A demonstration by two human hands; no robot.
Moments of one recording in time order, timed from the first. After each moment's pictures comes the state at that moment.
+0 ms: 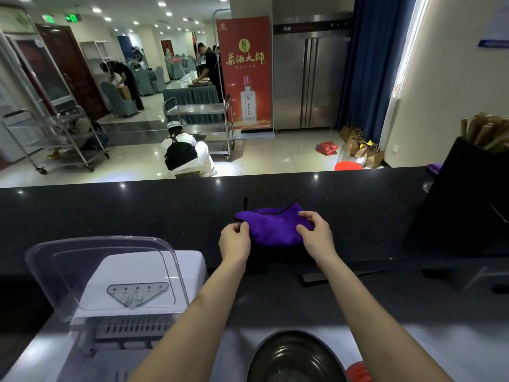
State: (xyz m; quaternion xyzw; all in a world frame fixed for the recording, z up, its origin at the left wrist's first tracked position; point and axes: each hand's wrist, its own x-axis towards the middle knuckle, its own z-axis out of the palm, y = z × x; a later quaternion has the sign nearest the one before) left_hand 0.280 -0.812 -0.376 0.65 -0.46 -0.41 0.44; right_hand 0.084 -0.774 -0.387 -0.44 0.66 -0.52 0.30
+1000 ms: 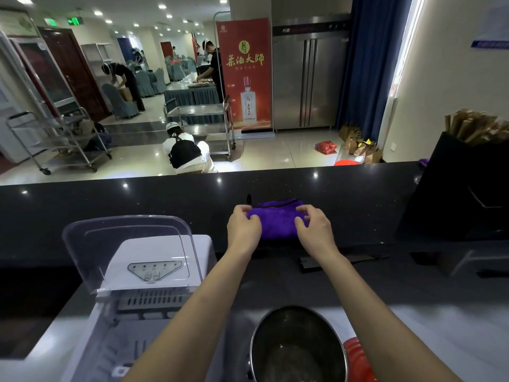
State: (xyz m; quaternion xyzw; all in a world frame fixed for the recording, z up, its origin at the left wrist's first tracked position) left_hand 0.287 -0.749 -0.320 0.62 -0.56 -0.38 0.40; right_hand 0.109 -0.721 -0.361 -0.53 0.69 -0.46 0.20
